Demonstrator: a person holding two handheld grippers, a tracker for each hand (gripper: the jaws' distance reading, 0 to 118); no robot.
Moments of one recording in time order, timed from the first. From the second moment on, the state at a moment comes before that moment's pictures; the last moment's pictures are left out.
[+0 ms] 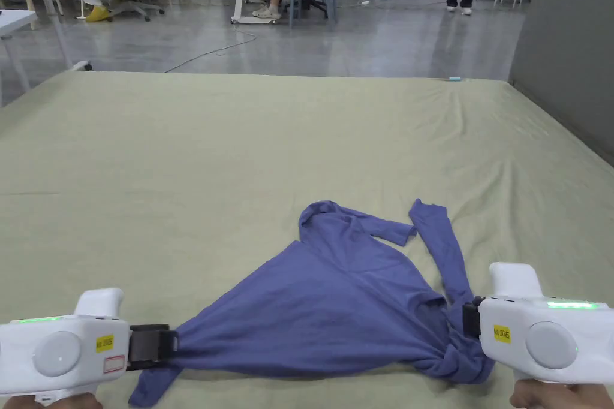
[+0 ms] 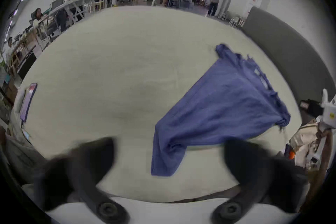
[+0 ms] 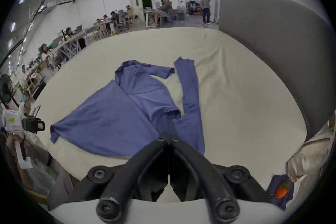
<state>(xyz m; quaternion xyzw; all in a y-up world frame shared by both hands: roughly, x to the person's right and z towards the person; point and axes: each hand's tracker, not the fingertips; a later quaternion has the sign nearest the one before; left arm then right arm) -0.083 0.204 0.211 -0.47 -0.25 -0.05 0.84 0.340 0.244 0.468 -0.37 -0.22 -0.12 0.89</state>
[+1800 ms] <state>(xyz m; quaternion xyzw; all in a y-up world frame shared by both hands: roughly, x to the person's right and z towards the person) -0.010 0.407 0.084 -0.23 -0.24 -0.09 0.94 0.451 0.470 0.237 -0.30 -0.12 0.04 0.94</state>
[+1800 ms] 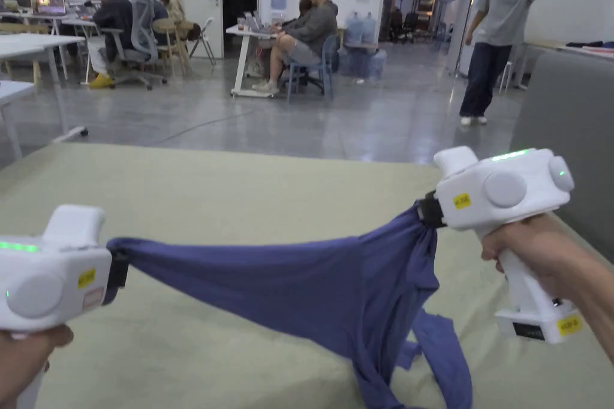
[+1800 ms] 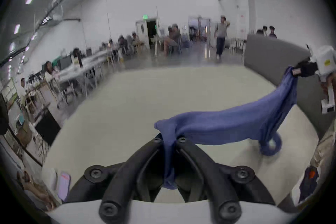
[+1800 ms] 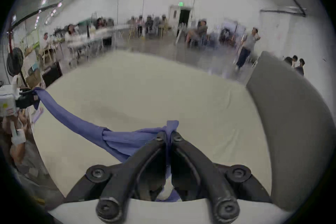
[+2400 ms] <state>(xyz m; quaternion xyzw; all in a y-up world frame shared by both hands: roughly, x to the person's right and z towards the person) 0.082 0.668 -0.033 -0.11 -0.24 -0.01 0.96 0.484 0.703 0.178 -0.16 -0.22 0.05 0.96</state>
